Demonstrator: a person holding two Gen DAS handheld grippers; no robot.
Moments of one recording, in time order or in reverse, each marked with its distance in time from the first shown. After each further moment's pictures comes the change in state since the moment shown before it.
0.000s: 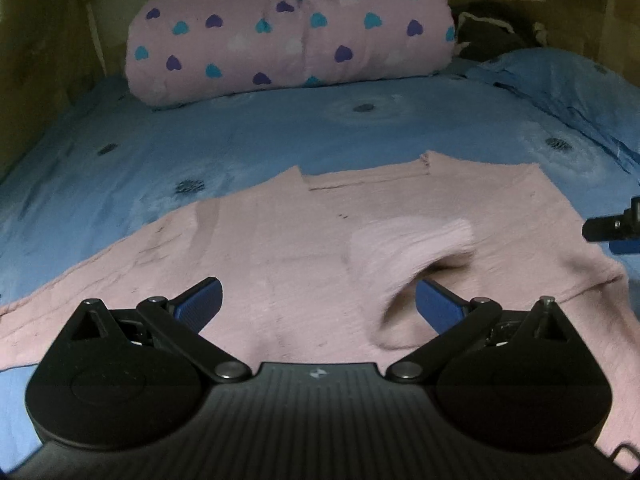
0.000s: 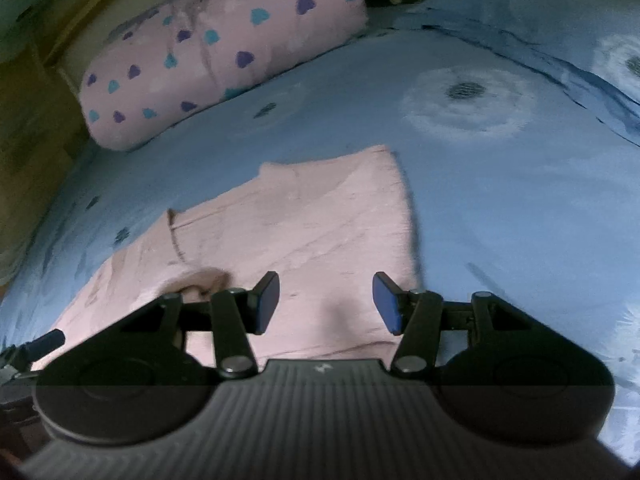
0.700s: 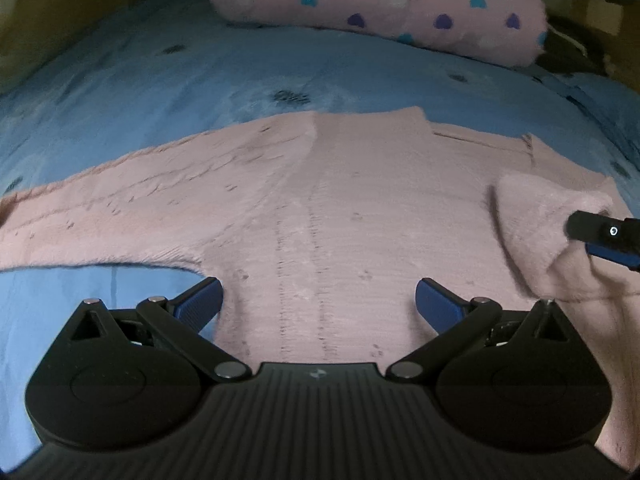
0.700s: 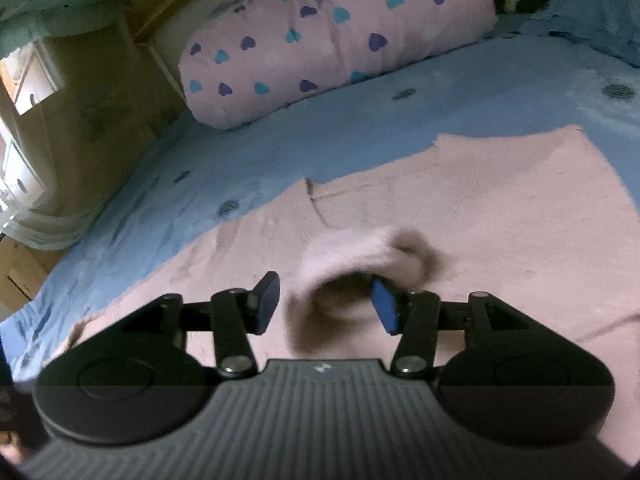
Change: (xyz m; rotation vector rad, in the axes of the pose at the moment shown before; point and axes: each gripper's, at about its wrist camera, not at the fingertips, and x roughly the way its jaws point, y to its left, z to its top) left arm 0.019 0.116 -0.050 -0.224 0.127 0.024; right arm 0.042 0.110 -0.048 -0.130 -0.041 0.238
